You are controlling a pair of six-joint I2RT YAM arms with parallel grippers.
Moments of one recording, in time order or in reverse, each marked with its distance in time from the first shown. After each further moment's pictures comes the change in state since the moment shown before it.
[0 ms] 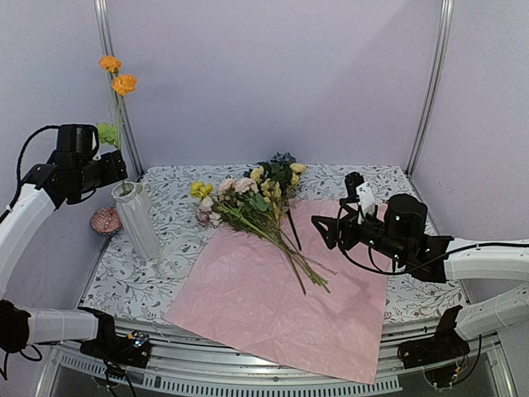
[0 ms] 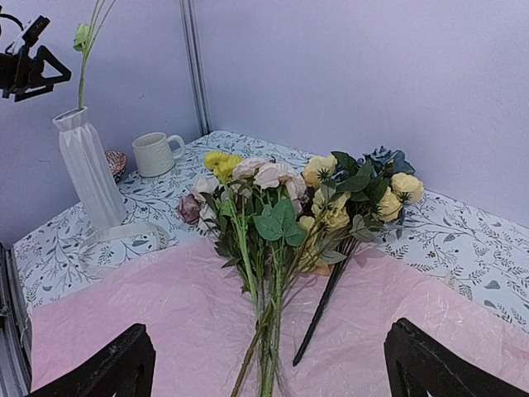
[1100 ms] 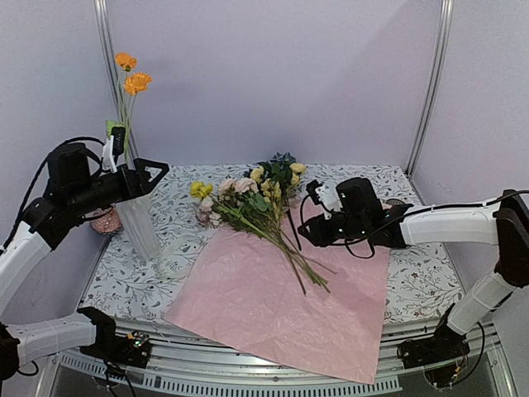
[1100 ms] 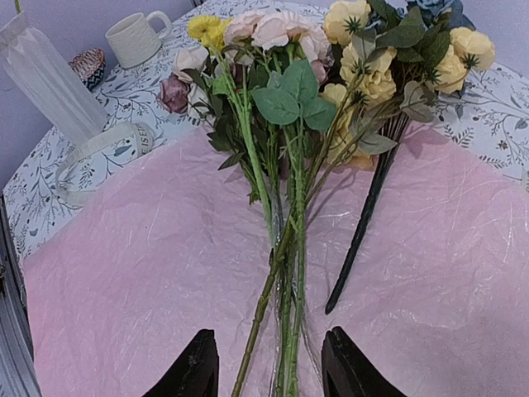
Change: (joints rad) left arm -0.196 -0.233 -0.233 0.305 0.608 -0.122; right arm -0.076 0.377 0.336 -0.381 -0.194 0.111
